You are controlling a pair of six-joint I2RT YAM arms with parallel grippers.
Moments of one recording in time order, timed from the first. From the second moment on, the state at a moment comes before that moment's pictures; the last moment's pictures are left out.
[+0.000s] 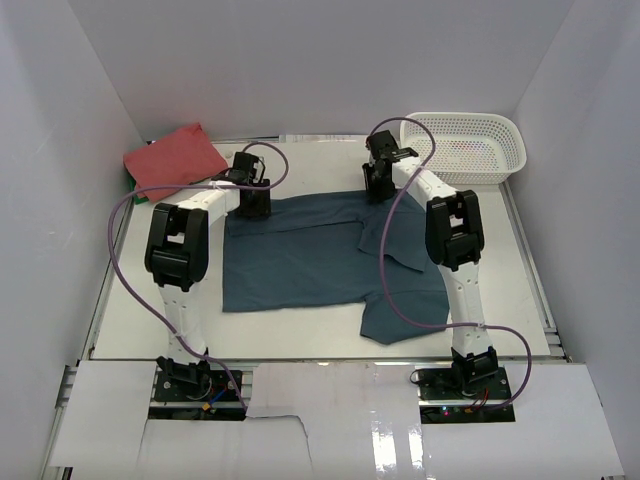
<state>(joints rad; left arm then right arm) -0.23 2.06 1.47 -0.40 -0.05 -0.19 0.36 2.38 2.02 -0.71 0.05 0.15</state>
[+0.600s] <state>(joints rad) -0.18 2.33 1.89 -0.47 -0.08 -0.18 0.30 2.49 2.18 -0.63 -0.09 0.17</state>
